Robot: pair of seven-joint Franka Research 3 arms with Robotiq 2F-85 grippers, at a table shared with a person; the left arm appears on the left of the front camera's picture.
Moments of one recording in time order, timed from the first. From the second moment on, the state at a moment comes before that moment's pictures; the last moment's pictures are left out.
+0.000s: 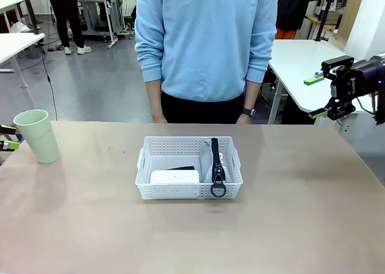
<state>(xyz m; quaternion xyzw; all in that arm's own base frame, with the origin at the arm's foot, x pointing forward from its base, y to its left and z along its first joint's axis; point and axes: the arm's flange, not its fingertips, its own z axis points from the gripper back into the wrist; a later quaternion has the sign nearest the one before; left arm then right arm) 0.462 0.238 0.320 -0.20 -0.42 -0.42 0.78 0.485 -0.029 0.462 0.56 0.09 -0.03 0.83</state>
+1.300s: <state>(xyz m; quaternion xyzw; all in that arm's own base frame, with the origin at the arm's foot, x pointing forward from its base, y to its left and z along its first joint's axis) 0.489 0.213 0.279 -0.20 -0.38 -0.46 0.77 0.485 -0.029 0.462 0.56 0.09 -0.03 0.83</state>
